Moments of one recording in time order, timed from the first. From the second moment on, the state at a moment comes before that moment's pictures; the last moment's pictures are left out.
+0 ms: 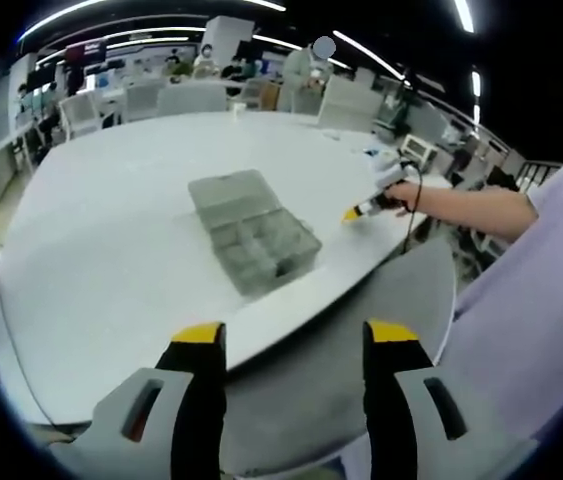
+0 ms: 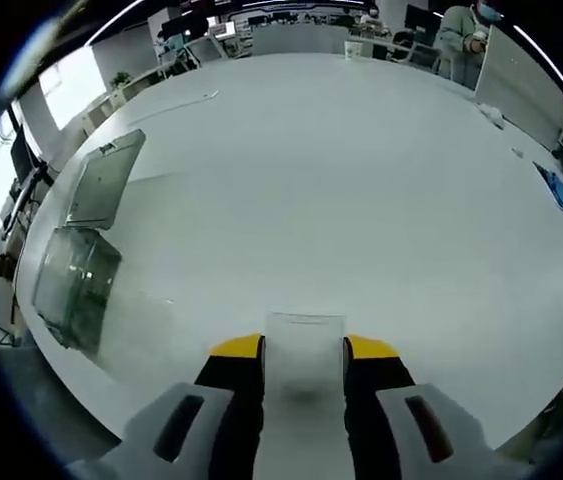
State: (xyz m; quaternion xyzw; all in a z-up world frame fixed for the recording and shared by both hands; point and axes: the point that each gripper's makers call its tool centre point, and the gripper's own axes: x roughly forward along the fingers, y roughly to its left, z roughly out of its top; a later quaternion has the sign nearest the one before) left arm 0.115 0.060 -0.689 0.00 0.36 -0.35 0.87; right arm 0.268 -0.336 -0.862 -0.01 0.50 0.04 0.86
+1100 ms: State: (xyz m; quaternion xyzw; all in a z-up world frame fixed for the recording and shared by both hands) left arm 0.123 0.055 -0.692 0.00 0.36 -0.35 0.86; right arm 0.271 -0.342 -0.838 -0.03 0.45 0.07 0.89
